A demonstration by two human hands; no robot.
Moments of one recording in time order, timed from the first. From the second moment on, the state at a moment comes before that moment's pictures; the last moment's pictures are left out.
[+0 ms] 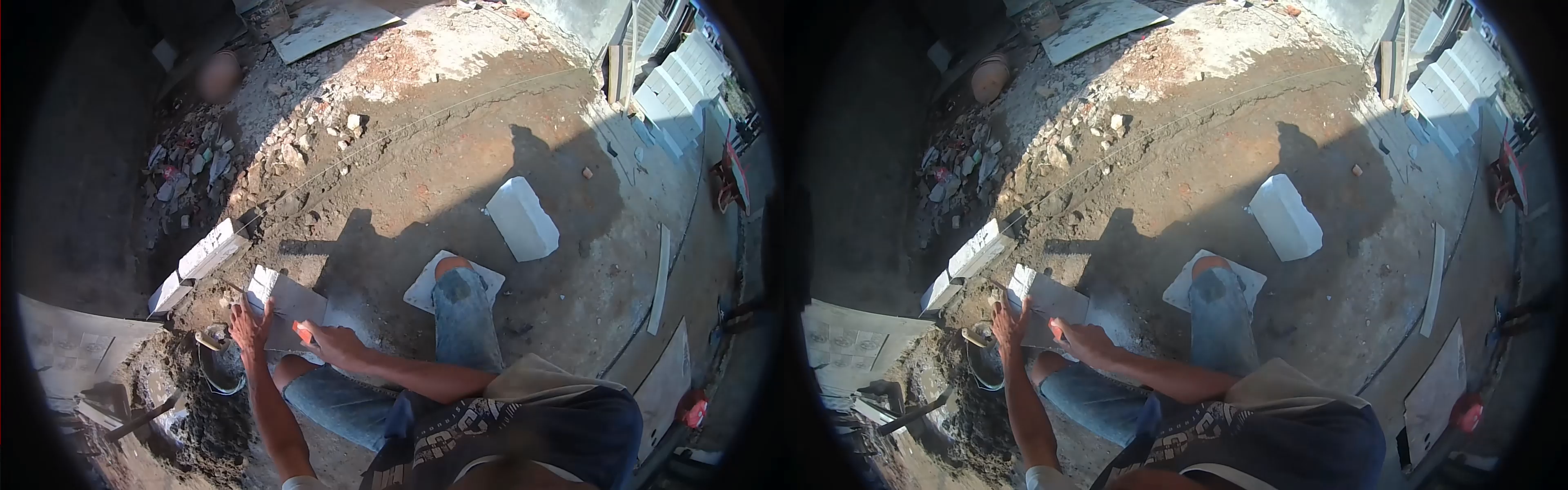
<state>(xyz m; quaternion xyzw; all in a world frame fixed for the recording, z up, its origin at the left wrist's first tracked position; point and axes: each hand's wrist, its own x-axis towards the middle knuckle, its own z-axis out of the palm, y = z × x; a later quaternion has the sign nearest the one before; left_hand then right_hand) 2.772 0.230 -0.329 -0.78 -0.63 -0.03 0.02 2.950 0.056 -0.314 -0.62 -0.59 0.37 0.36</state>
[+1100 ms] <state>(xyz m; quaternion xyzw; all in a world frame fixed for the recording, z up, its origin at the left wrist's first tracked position) 2.781 0.227 -0.335 -0.75 -0.65 -0.07 0.04 2.964 0.070 -0.328 -0.63 -0.62 0.35 0.30</state>
